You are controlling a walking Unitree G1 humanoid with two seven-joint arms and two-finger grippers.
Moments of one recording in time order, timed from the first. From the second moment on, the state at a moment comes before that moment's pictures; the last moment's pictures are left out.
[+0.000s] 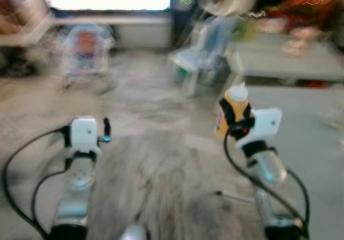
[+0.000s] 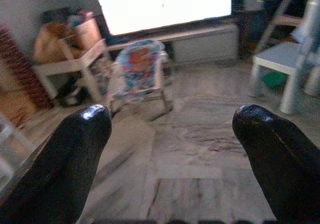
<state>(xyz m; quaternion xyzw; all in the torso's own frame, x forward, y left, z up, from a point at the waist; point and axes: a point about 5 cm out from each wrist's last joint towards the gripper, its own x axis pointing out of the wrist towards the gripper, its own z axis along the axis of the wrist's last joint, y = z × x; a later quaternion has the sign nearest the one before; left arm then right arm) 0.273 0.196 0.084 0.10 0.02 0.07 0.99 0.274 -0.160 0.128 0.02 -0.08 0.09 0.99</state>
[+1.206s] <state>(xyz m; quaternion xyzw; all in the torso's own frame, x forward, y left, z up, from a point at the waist) 0.283 0.180 0.080 0.12 0.03 0.02 0.99 0.264 -0.174 0.099 -0.01 -0.04 0.02 1.00</state>
